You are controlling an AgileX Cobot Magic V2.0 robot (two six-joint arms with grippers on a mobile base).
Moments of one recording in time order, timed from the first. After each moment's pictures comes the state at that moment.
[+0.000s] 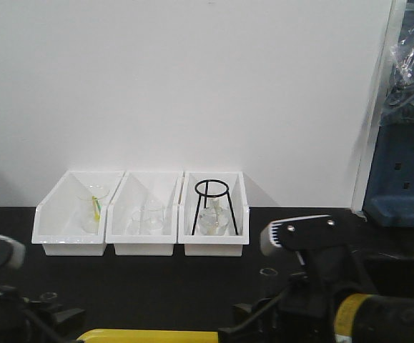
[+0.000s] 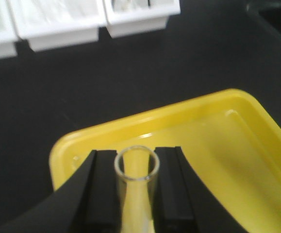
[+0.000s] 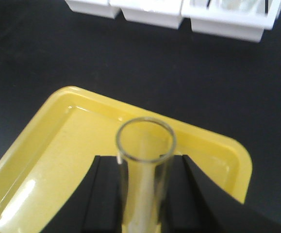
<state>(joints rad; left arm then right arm) -0.41 1.12 -0.76 -0.17 0.38 -0.05 0.73 1.29 -0.95 -0.30 0.41 0.61</state>
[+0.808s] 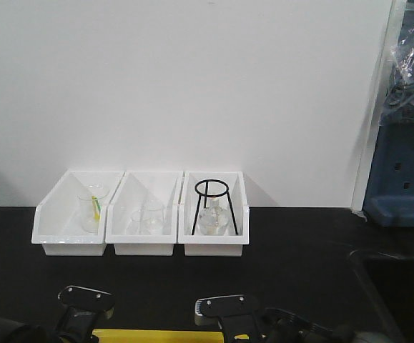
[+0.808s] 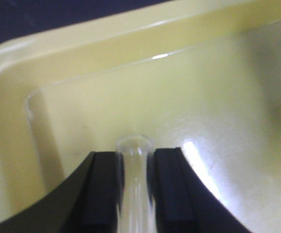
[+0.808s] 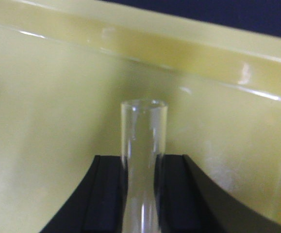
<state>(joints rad) -0.42 1.66 -0.84 -0.19 0.31 -0.05 0.73 1.82 -1.02 -0.30 0.32 0.74</state>
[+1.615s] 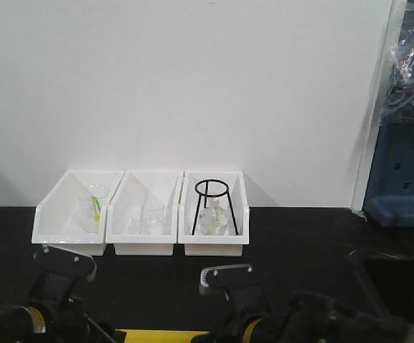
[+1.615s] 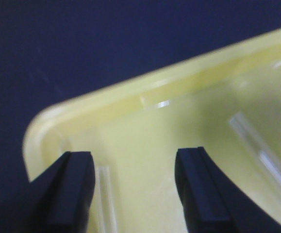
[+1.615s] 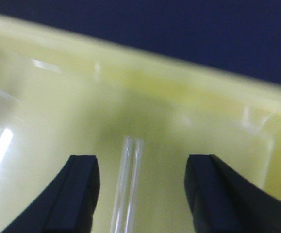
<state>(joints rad) -0.42 1.42 -0.84 -0.11 0.31 -0.05 0.73 1.65 -1.02 -0.37 0.32 0.76</state>
